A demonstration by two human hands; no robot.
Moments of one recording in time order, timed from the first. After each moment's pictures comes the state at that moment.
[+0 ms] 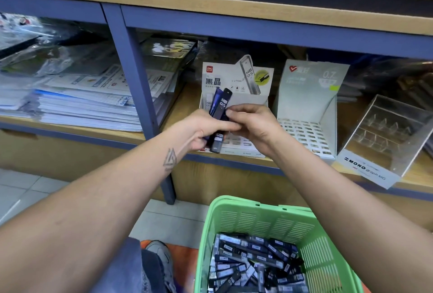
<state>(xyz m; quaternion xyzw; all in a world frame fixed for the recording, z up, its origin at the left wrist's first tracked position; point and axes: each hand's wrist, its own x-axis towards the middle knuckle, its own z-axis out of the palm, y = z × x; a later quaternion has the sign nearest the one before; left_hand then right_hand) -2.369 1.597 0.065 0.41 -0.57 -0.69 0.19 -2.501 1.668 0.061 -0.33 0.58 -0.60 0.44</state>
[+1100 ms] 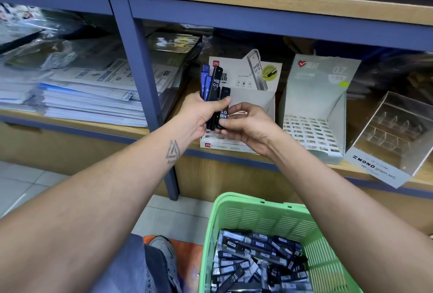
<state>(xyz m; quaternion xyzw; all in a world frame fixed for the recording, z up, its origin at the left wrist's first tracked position) -2.365 1.582 0.065 0.37 -0.47 -0.70 0.38 -2.483 1.664 0.052 -0.31 0.52 -0.59 0.53</state>
